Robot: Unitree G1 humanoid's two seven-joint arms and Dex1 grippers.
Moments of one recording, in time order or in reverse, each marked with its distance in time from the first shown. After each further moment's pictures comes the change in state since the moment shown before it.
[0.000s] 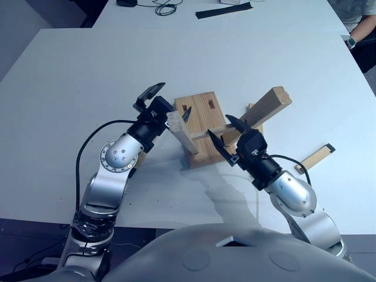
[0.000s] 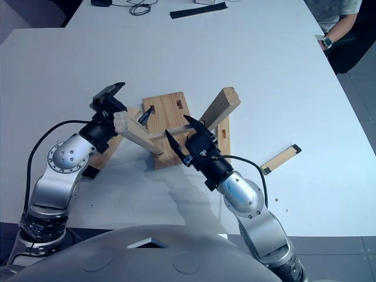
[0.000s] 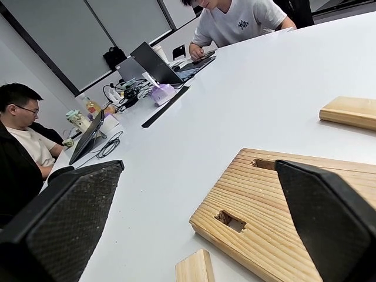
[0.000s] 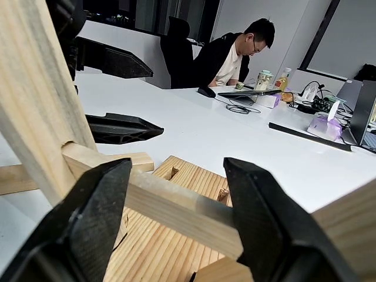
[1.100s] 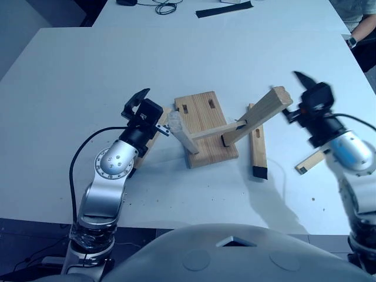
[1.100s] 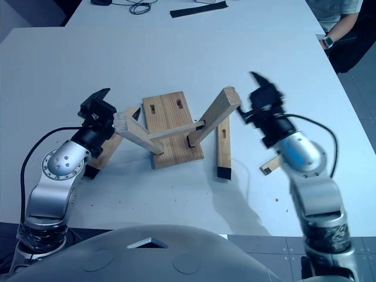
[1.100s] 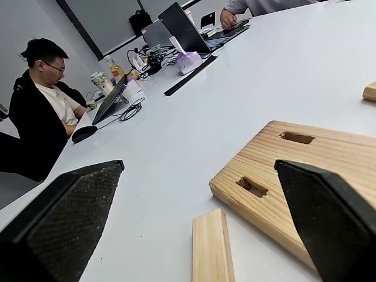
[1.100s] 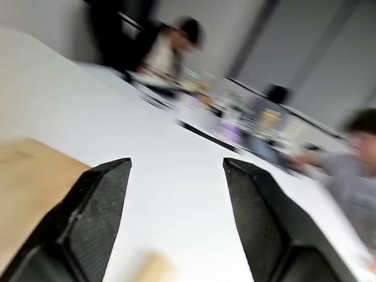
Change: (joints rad) left arm 0.052 -0.051 0.038 -0.088 0.031 0.166 0.083; right arm -0.211 -0.222 -0.357 0.031 0.207 0.092 0.001
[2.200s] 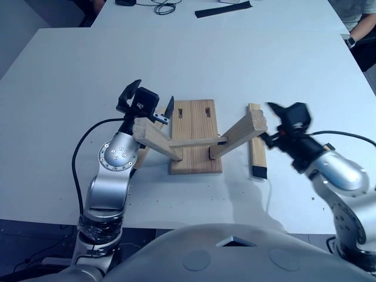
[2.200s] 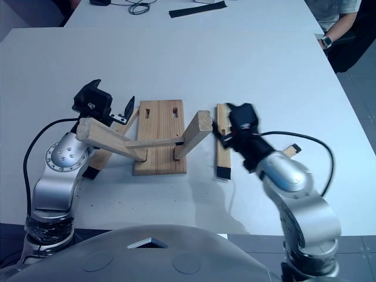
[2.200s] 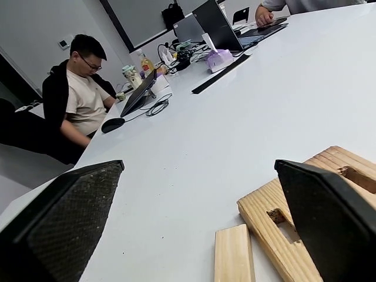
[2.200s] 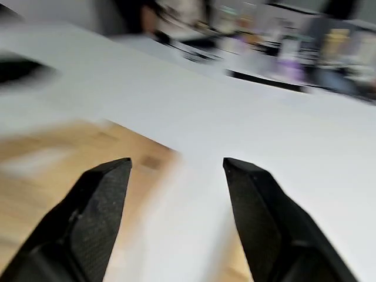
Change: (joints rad) left arm -0.065 -0.051 -0.007 -0.003 0.041 0.107 0.087; right arm -0.004 0.181 -0.030 -0.219 0.267 0.513 -0.012
